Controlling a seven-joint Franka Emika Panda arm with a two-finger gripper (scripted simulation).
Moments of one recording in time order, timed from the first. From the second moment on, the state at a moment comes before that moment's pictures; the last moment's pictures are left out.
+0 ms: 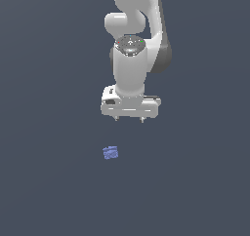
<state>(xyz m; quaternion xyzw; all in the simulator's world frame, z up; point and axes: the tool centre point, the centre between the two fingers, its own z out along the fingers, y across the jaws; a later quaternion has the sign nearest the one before) 0.015 0.017 0.192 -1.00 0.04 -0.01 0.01</state>
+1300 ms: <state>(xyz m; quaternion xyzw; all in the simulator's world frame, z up) 0.059 -0.029 0.131 -0.92 0.39 0.00 0.01</state>
